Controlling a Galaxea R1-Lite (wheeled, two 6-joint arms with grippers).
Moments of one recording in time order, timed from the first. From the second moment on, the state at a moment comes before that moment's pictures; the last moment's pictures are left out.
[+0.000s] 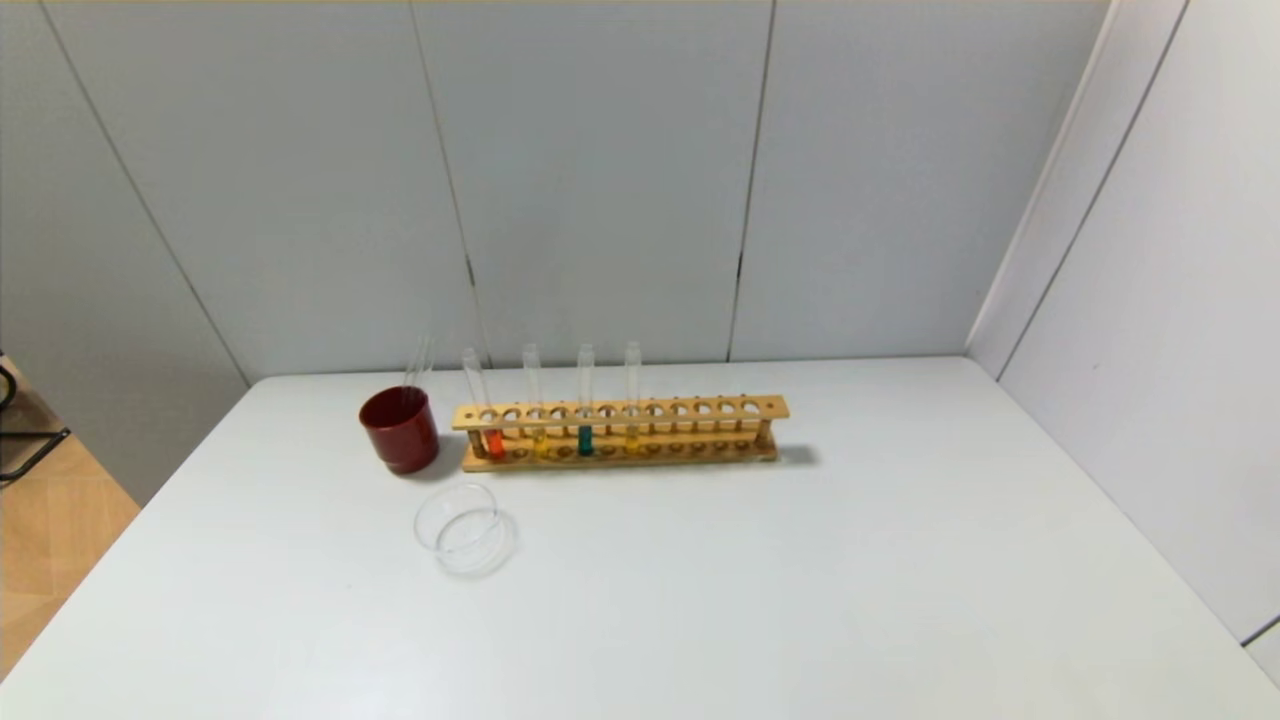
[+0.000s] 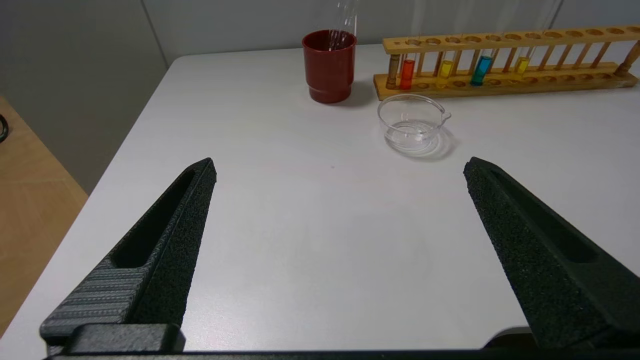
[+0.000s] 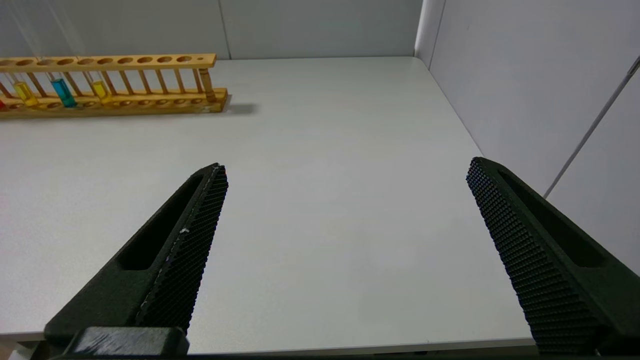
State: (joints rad) left arm 0.01 0.00 -0.02 0.00 -0.01 0.00; right arm 0.00 0.00 0.00 -0.01 -0.01 0.01
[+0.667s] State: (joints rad) left arm 0.00 0.20 -0.52 0.24 -0.14 0.07; right arm 0.00 0.00 0.00 -0.01 -0.01 0.01
